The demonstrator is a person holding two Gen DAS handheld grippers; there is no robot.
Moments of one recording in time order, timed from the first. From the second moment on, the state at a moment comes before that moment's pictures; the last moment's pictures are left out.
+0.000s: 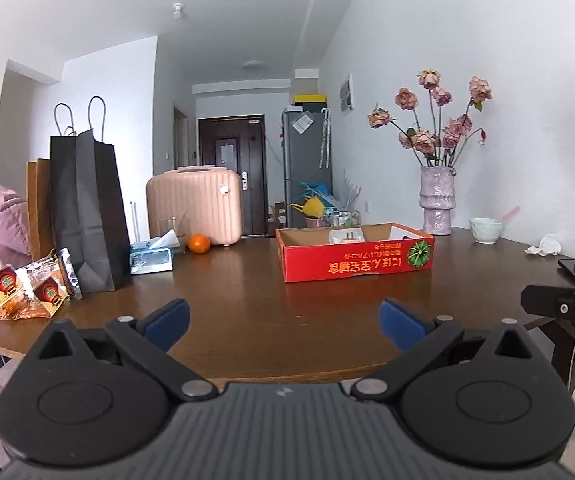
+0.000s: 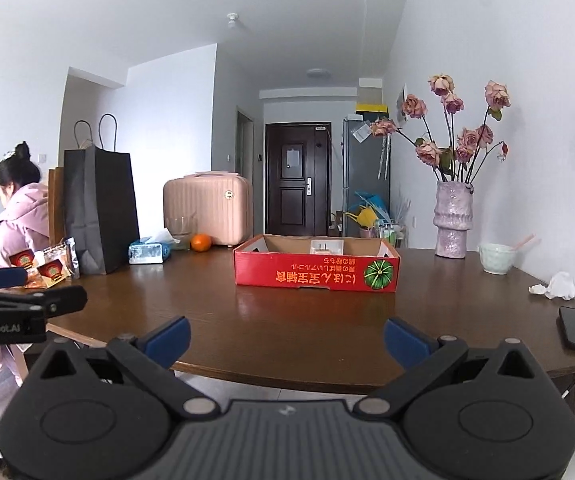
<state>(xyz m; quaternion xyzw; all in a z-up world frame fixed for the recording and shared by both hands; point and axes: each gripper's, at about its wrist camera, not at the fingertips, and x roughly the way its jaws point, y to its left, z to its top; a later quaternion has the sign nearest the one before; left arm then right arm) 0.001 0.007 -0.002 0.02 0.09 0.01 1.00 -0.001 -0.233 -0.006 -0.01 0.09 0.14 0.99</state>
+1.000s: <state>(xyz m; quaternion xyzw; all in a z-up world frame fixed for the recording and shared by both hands) 0.001 0.008 -0.004 0.02 0.09 0.02 1.00 0.008 -0.234 -0.008 0.01 0.10 0.15 0.98</state>
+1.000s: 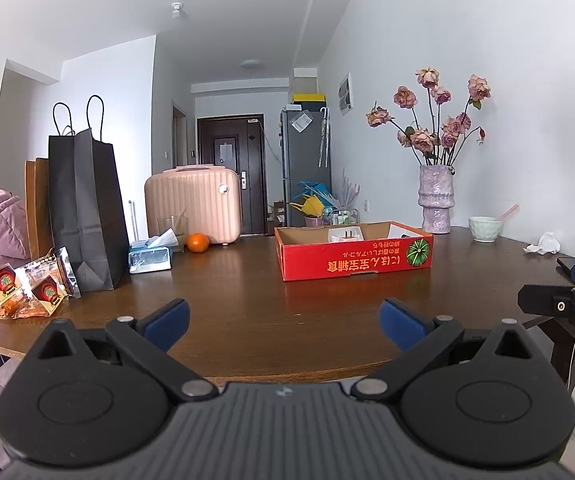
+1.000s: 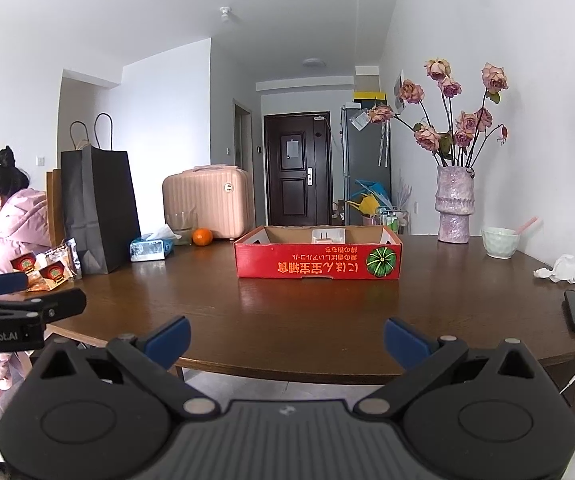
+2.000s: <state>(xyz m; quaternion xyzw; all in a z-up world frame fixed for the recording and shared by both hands) 0.001 0.007 -0.004 0.03 0.08 0.01 1.00 0.008 -0.236 -0.009 0.02 0.11 0.15 0.98</state>
